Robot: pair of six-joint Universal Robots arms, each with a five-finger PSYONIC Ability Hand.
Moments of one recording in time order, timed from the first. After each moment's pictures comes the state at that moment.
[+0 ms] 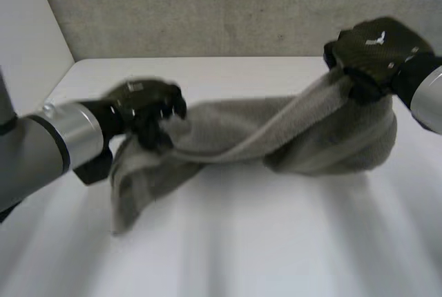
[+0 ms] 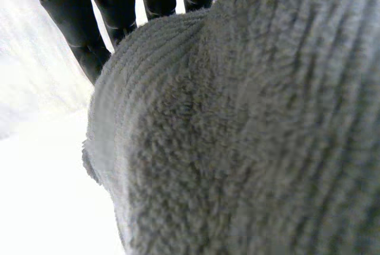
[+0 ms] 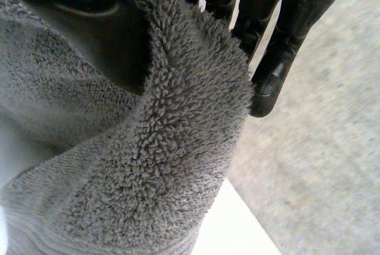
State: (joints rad) left arm 4.31 -1.78 -1.36 2.75 -1.24 3.20; right arm 1.84 -1.50 1.38 0.28 1.24 2.58; left_hand 1.39 1.45 1.54 1.50 1.43; right_hand 1.22 1.20 1.20 1.20 1.03
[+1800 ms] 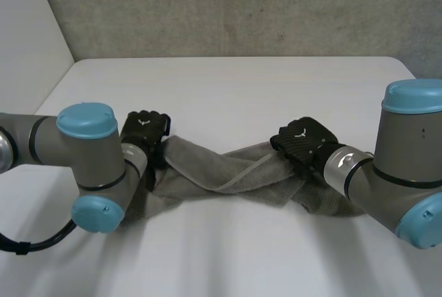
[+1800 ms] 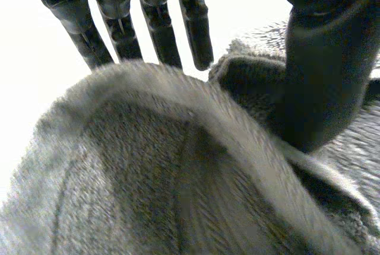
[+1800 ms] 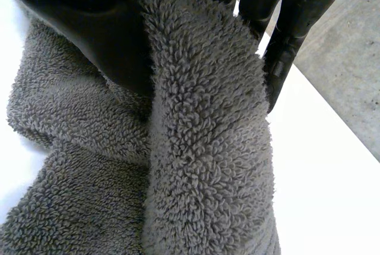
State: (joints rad) left arm 4.25 -2.28 -1.36 3.36 -1.66 3.34; right arm 1.99 -1.11 1.48 0.07 1.29 2.54; left_hand 0.74 0.74 0.74 0.74 0.73; right_hand 1.22 1.20 1.20 1.20 1.03
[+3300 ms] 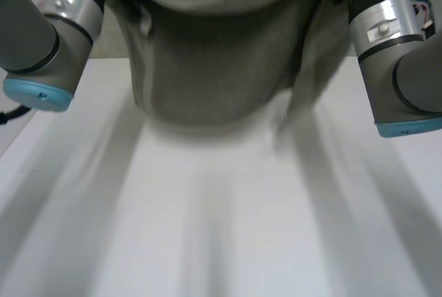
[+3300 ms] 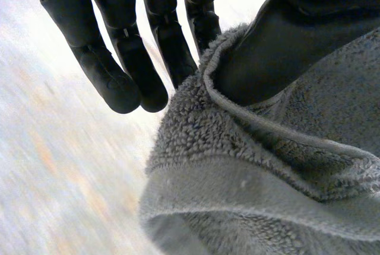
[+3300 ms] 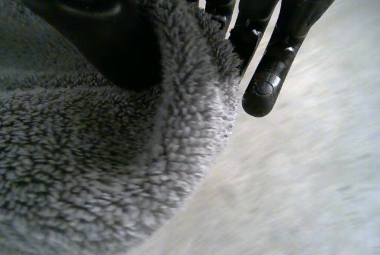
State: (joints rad) left arm 4.35 -2.09 -0.88 3.44 -1.44 3.35; right arm 1.98 -1.23 1.26 -0.72 1.44 2.54; left_hand 1.40 1.47 1.55 1.52 1.44; right_hand 1.20 1.20 1.20 1.20 1.03
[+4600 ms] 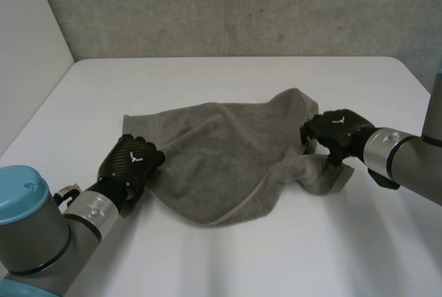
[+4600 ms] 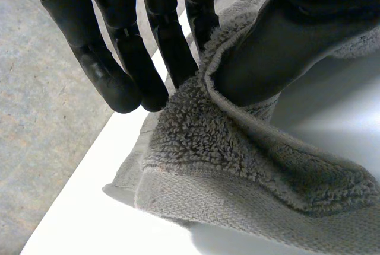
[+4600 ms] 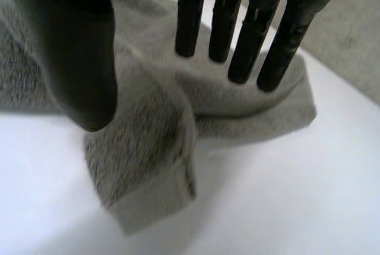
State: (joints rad) left arm 4.38 -1.88 -2.03 3.71 -1.32 3.82; right arm 1.81 -1.13 1.41 0.26 1.22 2.66; left_hand 1.40 1.47 1.55 1.52 1.44; right_hand 0.58 0.59 0.58 0.58 0.41
